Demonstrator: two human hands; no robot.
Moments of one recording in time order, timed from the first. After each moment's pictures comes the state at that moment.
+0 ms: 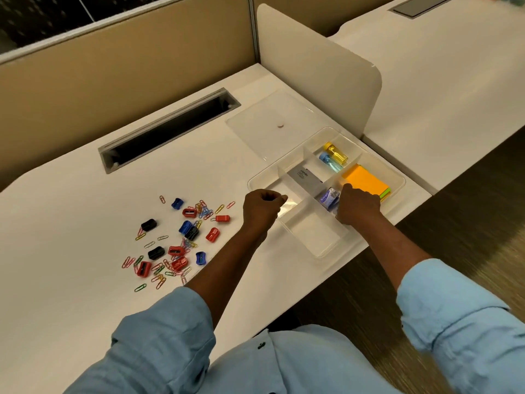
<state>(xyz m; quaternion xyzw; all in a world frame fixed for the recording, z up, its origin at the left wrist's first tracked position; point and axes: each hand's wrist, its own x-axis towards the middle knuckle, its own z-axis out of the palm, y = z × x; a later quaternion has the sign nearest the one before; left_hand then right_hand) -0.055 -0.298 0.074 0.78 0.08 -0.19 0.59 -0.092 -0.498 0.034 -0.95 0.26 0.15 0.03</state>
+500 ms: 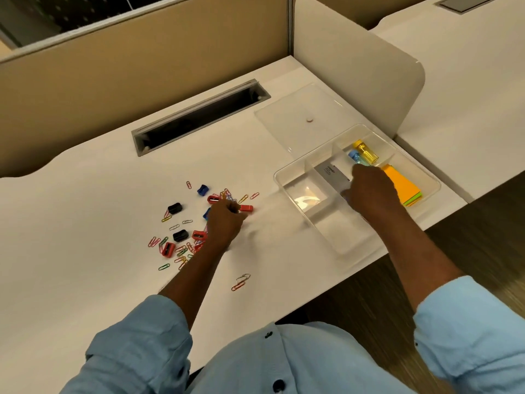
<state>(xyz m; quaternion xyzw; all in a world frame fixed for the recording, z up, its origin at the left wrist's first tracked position) -0.041 -0.179 0.043 0.91 0.12 -0.11 0.38 -0.082 -0.457 0.088 -0.97 0.20 0.02 0.13</state>
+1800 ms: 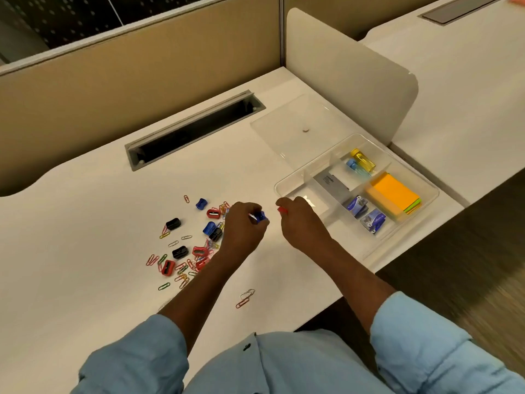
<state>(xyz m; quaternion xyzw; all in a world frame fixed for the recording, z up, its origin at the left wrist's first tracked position) -0.046 -0.205 0.064 0.93 -0.06 -0.06 0.37 -0.071 -0.338 0.043 -0.94 0.10 -0.01 0.32</state>
